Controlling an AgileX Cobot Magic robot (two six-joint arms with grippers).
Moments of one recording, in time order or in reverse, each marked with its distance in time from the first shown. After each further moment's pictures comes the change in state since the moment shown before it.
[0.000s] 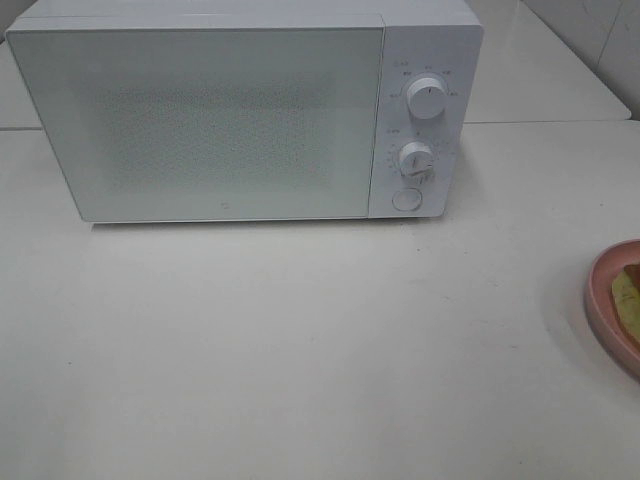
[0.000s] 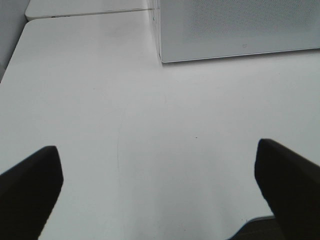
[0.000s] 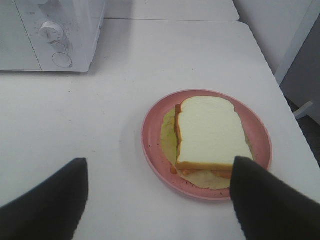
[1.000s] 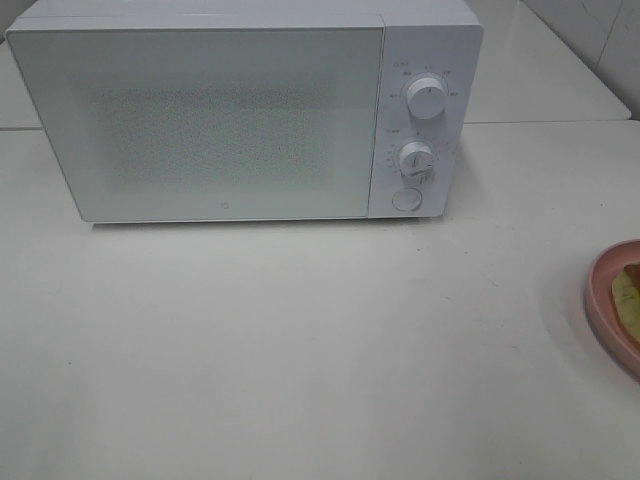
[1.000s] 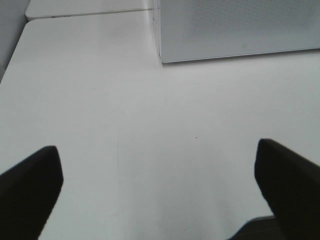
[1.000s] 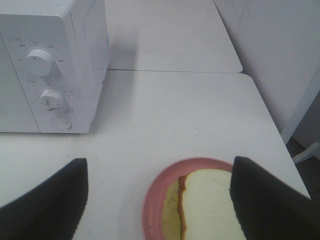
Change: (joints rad) left arm 0.000 0.000 0.000 0.000 0.000 0.000; right arm 0.000 0.377 -0.039 0.001 -0.426 0.000
